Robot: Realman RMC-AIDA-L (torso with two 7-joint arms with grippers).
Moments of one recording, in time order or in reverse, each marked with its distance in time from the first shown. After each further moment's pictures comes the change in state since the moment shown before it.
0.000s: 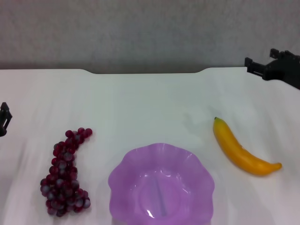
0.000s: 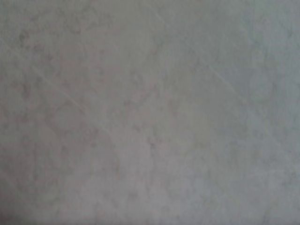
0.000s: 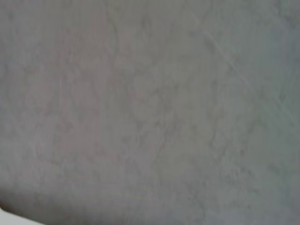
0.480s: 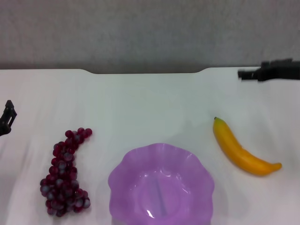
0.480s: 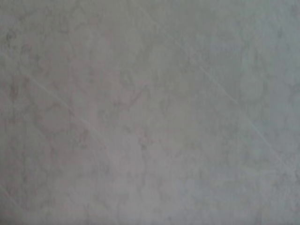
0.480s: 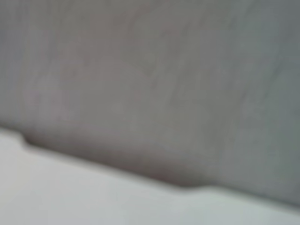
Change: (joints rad) left arm -0.010 0.000 0.000 0.005 0.013 -0.009 0.000; right arm 0.015 0.002 -0.701 -0.276 -0.182 0.003 0.891
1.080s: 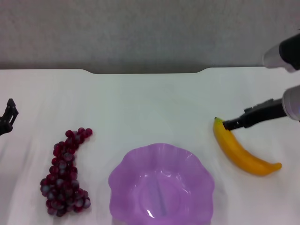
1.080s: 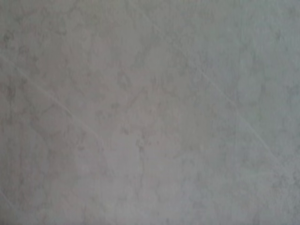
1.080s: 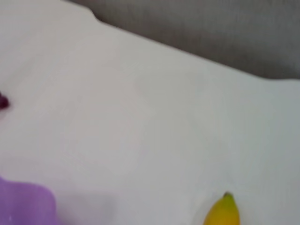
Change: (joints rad) left arm -0.006 -0.002 0.000 0.000 0.000 0.000 0.000; right arm -0.195 0.007 -0.700 -0.336 0.012 -0.200 0.525
